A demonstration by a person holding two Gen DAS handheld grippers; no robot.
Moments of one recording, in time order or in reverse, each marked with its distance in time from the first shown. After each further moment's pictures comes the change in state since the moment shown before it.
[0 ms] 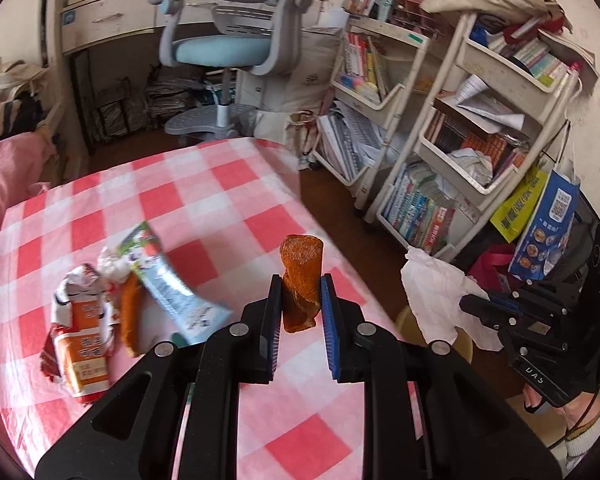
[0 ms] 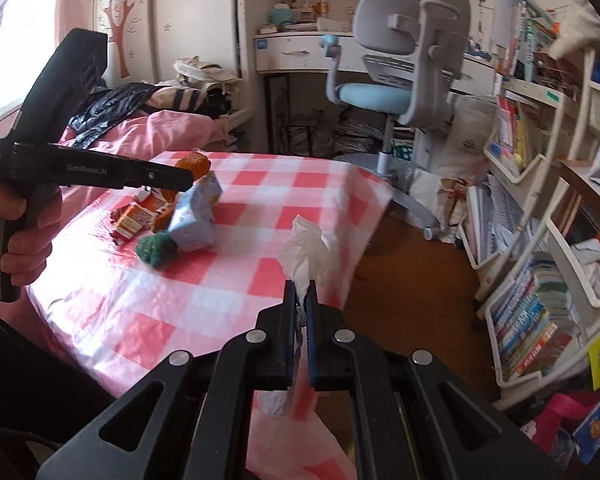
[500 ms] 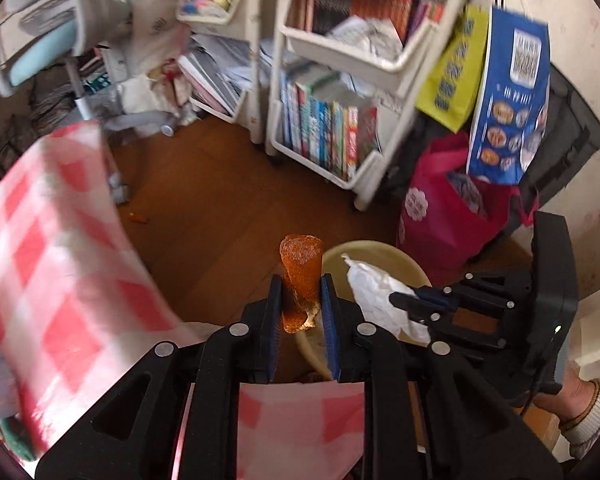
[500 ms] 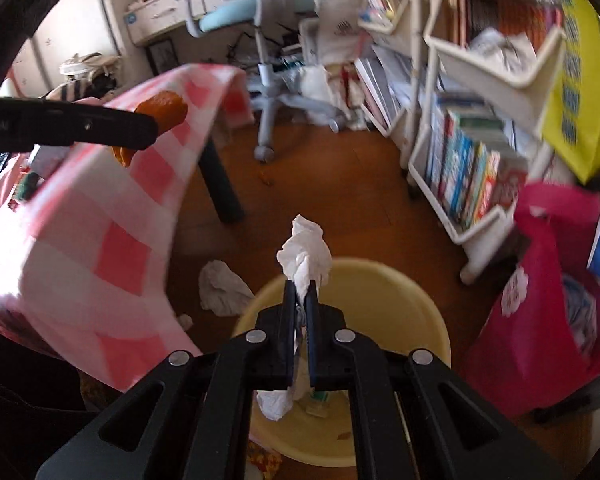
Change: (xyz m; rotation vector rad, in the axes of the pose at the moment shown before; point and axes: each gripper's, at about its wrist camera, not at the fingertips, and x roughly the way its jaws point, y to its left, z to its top) left arm 0.163 -0.210 -0.020 0.318 0.260 -0.123; right arm 0.034 -0.118 -0.142 0.332 0.198 -0.162
